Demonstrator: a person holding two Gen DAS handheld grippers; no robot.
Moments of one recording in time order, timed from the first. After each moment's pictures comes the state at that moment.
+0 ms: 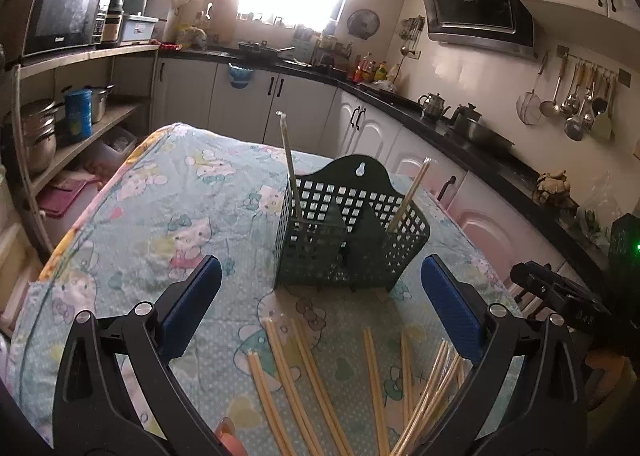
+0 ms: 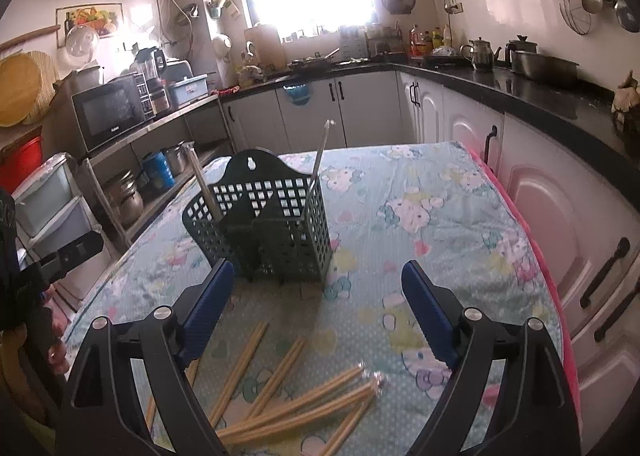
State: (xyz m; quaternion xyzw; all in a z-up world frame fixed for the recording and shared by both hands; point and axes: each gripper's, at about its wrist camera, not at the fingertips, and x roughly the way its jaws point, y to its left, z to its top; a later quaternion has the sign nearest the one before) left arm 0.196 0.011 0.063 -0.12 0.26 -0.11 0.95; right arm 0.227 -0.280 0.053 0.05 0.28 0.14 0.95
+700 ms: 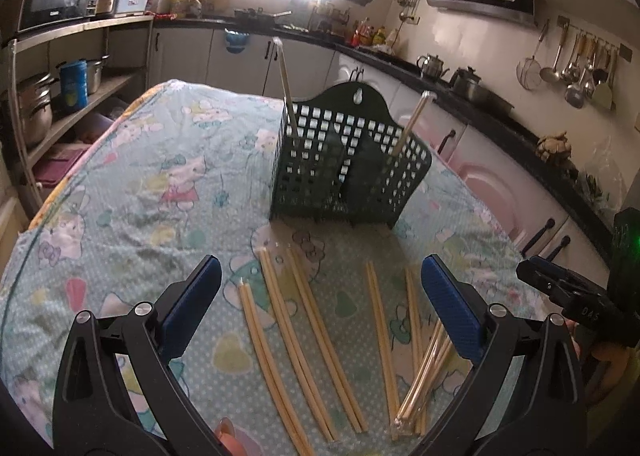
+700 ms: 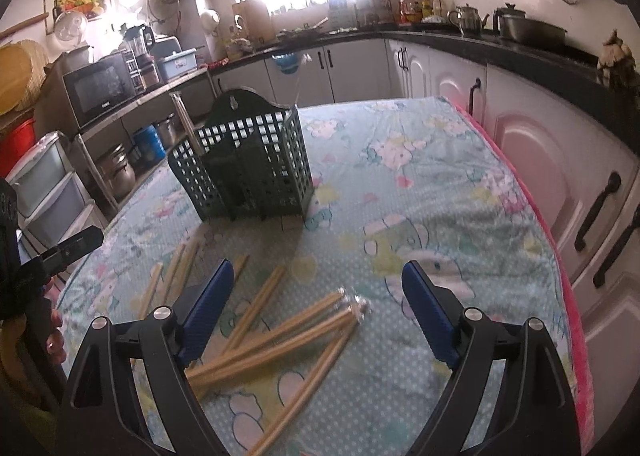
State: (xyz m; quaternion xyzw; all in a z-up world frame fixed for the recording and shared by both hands) left arm 0.178 -0.002 0.015 -0.10 0.32 -0.12 0.94; right arm 0.193 -0.300 0.001 0.05 0.34 0.13 0.93
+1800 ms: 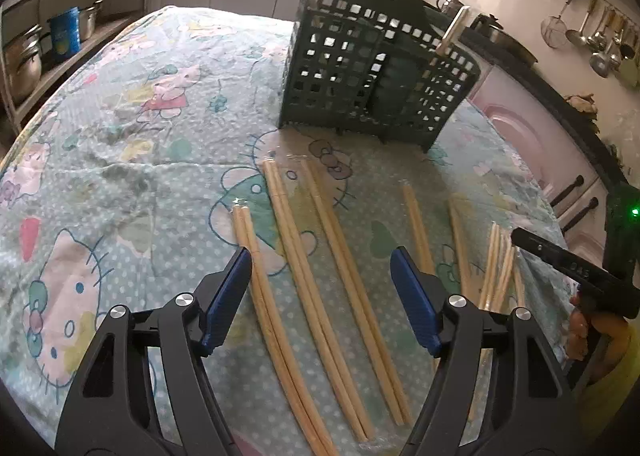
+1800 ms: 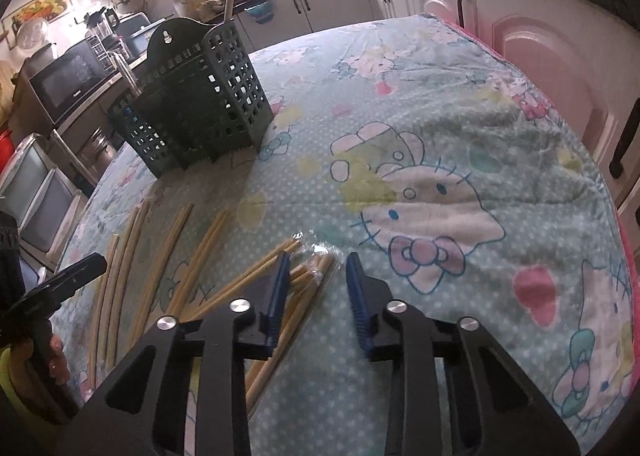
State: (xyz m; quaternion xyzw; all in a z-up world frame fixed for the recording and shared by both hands) left arm 0.206 -0.005 -0.055 -0.10 0.42 -0.12 0.89; right arm 0.236 -0.319 -0.067 0.10 0.43 0.13 0.89
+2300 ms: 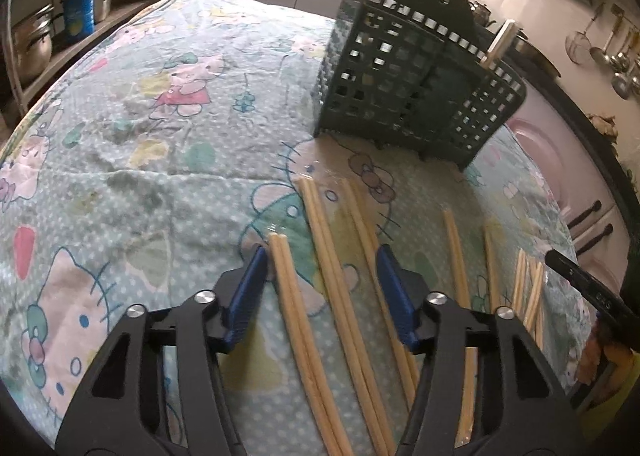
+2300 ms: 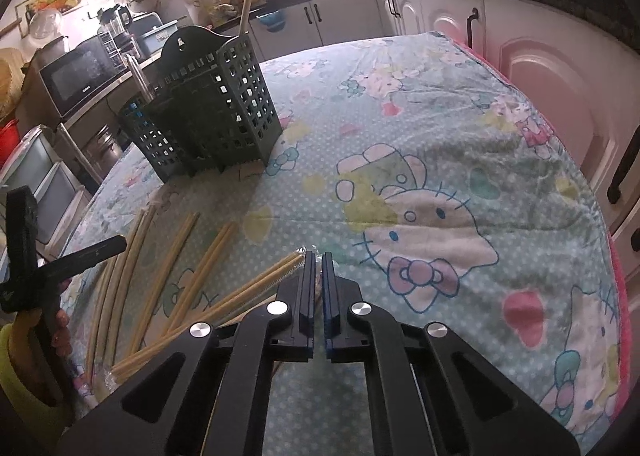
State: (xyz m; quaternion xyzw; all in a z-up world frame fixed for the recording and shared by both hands) left arm 0.236 0.016 -0.063 -0.13 0.44 -0.09 0.89; right arm 0.235 -0.319 -0.055 0.08 0.40 0.14 0.90
